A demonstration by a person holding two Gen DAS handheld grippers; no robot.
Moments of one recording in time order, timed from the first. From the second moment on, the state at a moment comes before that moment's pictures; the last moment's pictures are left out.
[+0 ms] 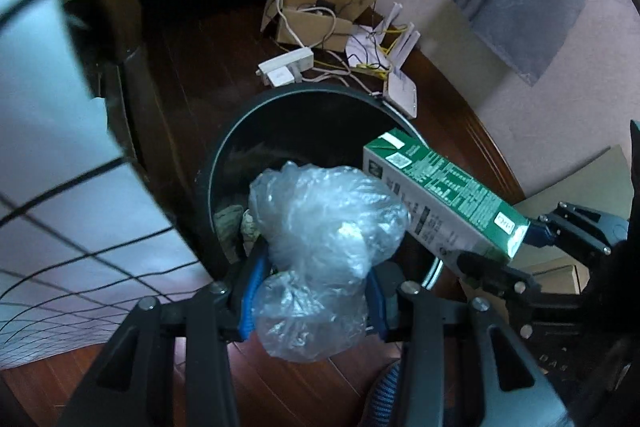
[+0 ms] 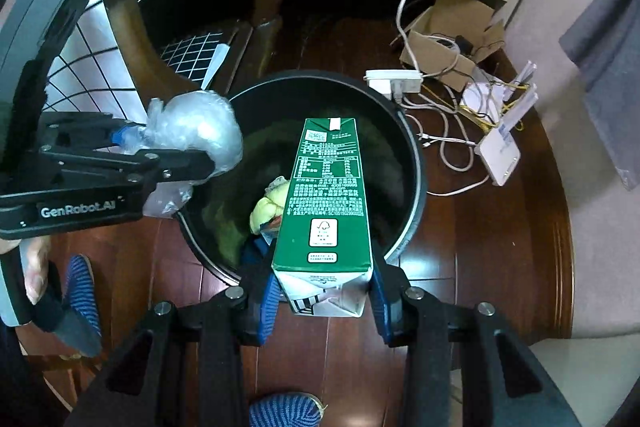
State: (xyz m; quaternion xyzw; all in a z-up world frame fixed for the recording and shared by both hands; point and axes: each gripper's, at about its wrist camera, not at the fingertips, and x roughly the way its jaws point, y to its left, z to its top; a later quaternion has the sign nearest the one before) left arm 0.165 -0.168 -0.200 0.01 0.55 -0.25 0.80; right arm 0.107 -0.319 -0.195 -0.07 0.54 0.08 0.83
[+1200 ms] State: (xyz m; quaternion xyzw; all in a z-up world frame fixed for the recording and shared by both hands) left arm 0.131 -0.140 -0.205 0.06 0.54 -0.19 0.82; right arm 0.102 -0.340 -0.200 -0.08 0.55 -0.01 0.83
